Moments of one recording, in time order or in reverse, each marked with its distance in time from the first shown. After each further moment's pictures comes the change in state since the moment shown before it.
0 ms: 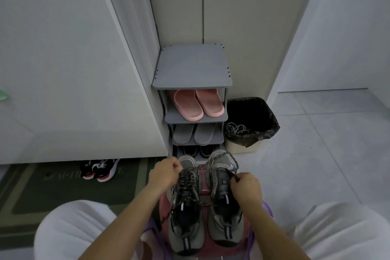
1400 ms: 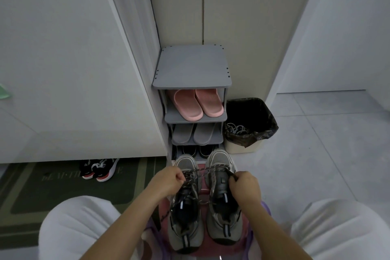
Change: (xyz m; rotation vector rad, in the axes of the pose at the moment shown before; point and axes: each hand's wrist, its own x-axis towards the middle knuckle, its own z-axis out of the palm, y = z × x) left_hand -0.028 0.005 -0.007 0.045 -0.209 0.088; right_hand 0.007 0.005 0.004 -0.040 -0.012 -0.005
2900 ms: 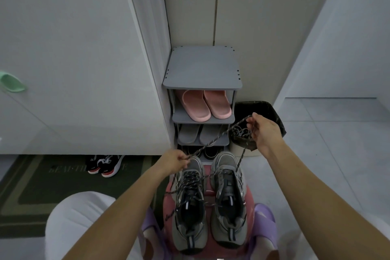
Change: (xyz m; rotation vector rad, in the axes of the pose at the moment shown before) left_hand 0.047 -0.014 -0.022 -0.327 -0.003 0.003; right_hand 0.059 -0.085 -0.102 1.135 -0.033 0.028
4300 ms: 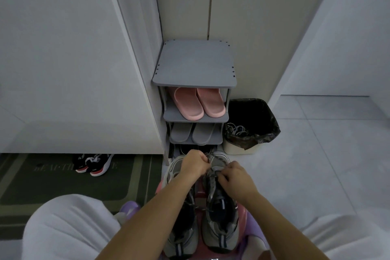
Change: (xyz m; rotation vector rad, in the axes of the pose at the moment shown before) left_hand 0.019 0.060 0.073 -0.089 0.150 -0.078; right_hand -0.031 0.115 -0.026 -1.406 -0.369 -0.319
